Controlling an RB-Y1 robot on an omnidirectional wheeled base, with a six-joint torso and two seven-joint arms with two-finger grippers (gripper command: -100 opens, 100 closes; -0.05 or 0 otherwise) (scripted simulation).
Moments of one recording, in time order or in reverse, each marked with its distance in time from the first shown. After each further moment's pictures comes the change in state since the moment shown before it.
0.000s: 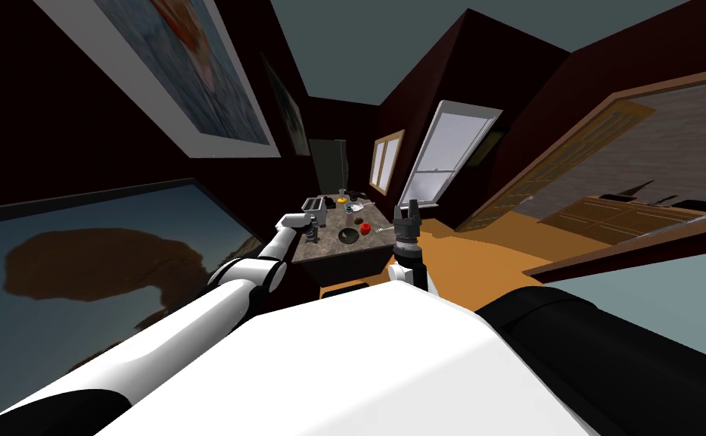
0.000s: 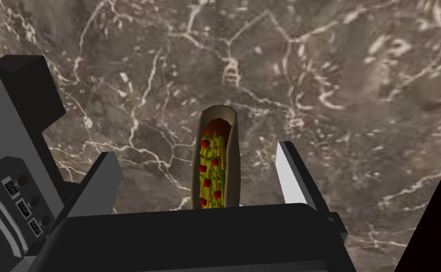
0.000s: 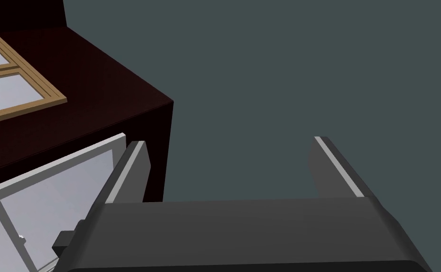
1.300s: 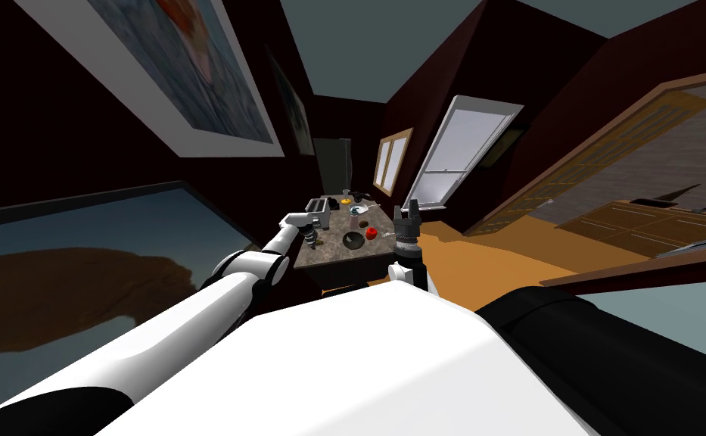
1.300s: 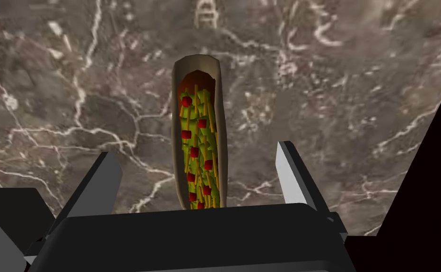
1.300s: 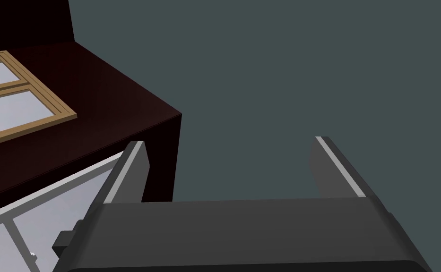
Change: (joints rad) left arm -0.083 -0.013 -0.030 0.164 0.001 0.147 -0.023; right arm 0.000 0.000 0.000 0.000 0.000 0.000 0.000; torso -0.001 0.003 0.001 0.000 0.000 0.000
